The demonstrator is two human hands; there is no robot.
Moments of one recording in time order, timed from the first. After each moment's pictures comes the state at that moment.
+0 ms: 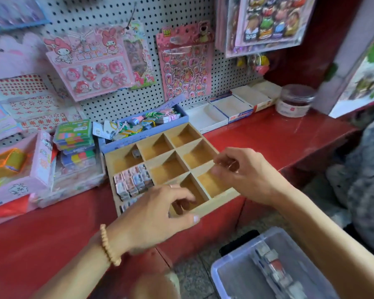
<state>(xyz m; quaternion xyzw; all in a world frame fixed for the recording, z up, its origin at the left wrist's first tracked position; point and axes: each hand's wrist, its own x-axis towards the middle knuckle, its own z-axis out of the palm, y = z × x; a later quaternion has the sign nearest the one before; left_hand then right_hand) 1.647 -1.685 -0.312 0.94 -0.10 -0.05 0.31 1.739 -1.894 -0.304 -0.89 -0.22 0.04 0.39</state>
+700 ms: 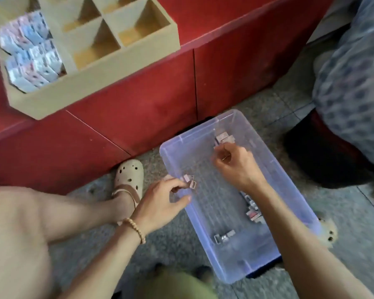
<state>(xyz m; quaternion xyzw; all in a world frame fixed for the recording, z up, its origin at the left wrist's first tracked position) 1.502 -1.862 -0.544 0.91 0.04 -0.18 0.37 1.602 -2.058 -0.545 -0.90 -0.04 0.19 0.39</state>
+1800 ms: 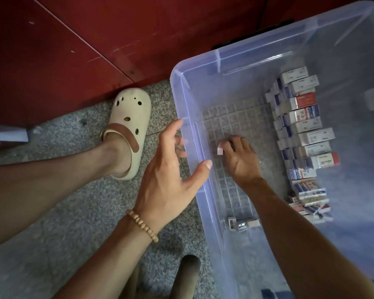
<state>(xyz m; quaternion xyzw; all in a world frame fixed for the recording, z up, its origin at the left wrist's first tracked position) 1.490 -1.882 -0.668 0.87 0.25 -0.04 0.42 1.572 -2.034 -0.873 -0.92 -0.33 0.08 0.20</state>
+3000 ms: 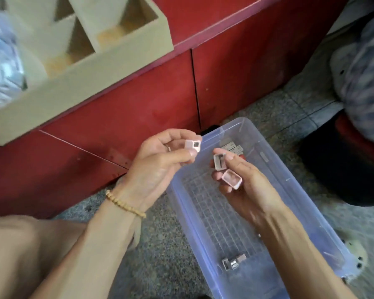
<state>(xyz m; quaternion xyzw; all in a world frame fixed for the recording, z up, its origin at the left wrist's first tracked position) 1.609 -1.873 -0.501 0.59 0.17 -0.11 0.78 1.616 -2.046 -0.552 -0.37 0.19 0.32 0.85</state>
